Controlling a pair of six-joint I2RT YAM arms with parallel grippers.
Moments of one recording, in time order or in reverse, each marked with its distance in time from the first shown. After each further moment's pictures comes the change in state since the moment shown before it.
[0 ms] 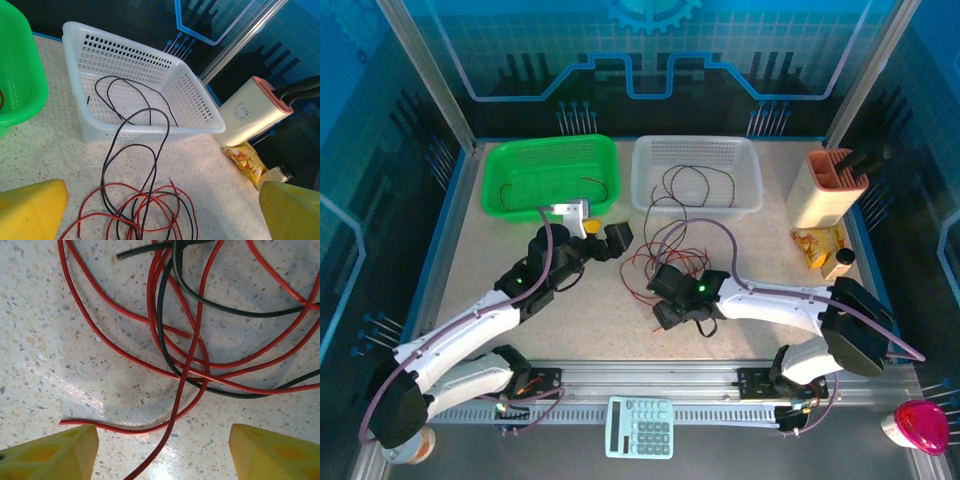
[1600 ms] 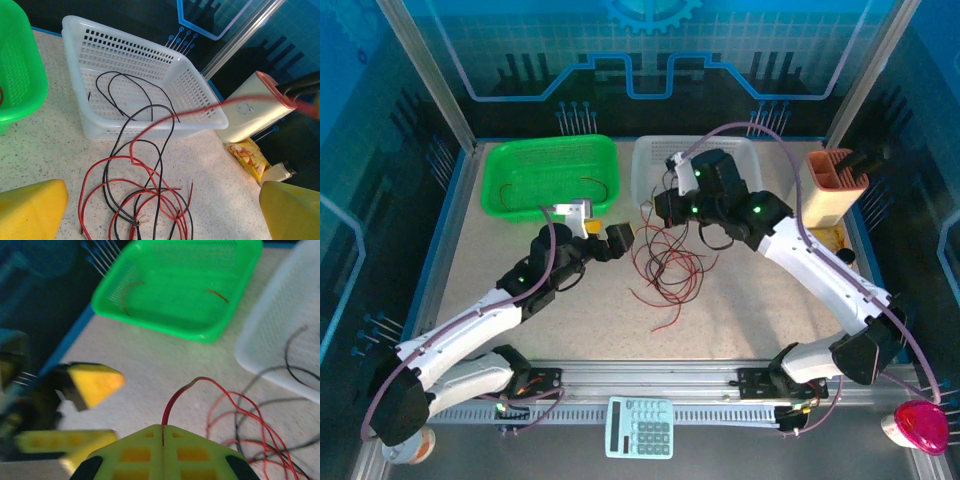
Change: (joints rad) left arm 0.001 0.021 0.000 0.000 0.013 0.010; right arm -0.402 -0.056 0.603 0.039 -0.437 -0.134
